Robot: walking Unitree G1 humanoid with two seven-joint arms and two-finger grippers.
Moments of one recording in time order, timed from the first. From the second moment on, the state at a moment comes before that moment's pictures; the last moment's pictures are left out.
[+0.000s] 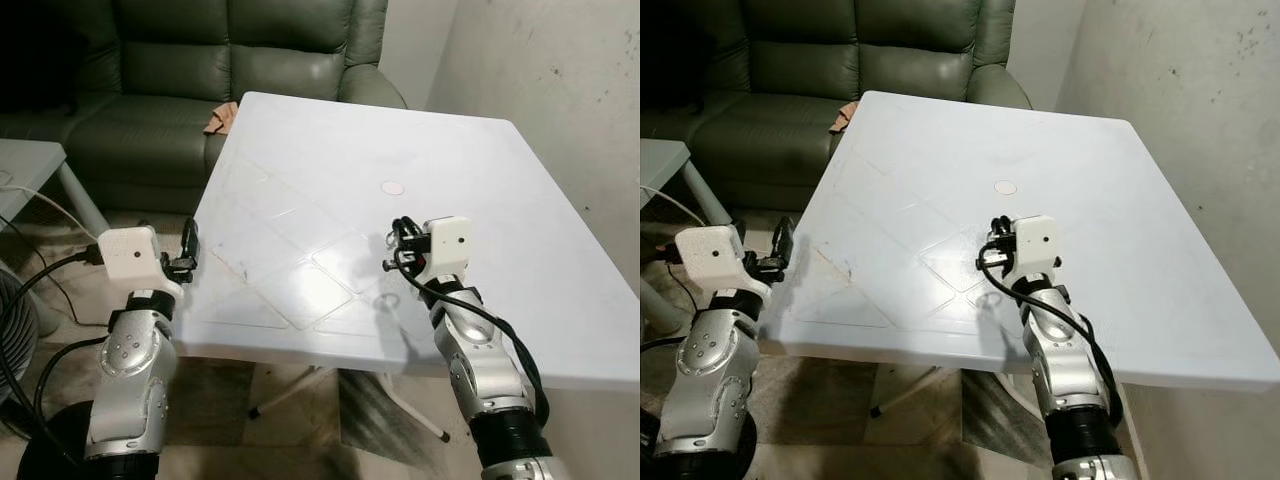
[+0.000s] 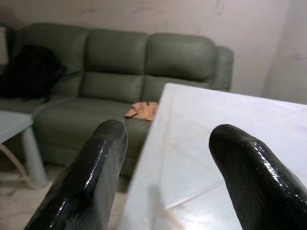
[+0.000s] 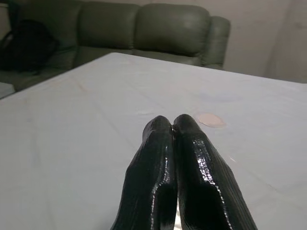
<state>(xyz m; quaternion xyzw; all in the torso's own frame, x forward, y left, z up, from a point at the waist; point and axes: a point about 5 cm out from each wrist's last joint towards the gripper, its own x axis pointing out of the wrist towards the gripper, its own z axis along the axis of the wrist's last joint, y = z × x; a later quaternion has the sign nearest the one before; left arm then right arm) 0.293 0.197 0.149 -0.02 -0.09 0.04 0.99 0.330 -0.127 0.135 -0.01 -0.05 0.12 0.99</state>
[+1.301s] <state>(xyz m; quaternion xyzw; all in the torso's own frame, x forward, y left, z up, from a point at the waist) 0.299 0.204 0.156 0.00 -0.10 0.06 0.99 0.334 -0.115 0.140 0.00 -0.06 0.13 0.99</state>
